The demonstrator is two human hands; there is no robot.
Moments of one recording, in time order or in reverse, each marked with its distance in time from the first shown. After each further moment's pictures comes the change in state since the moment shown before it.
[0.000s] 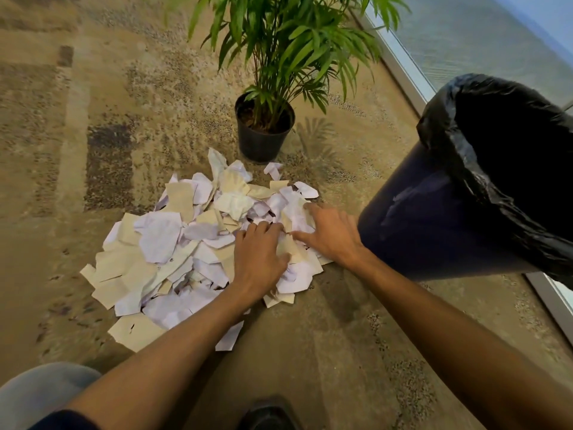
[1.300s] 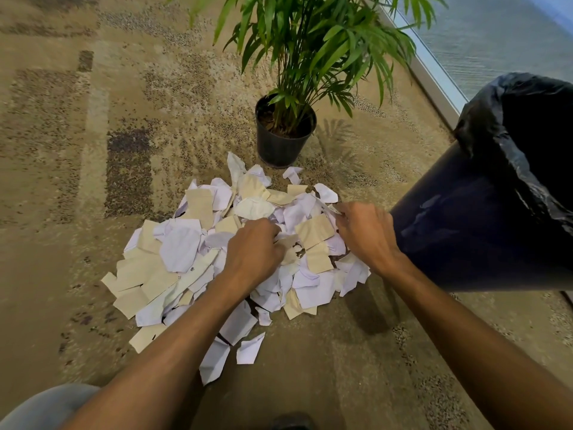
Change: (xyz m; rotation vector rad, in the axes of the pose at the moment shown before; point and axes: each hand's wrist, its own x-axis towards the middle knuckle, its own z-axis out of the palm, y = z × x) left_hand 0.017 -0.029 -0.052 -0.126 -0.071 -0.015; right_hand 0.009 0.001 -0.011 0.004 0.198 0.058
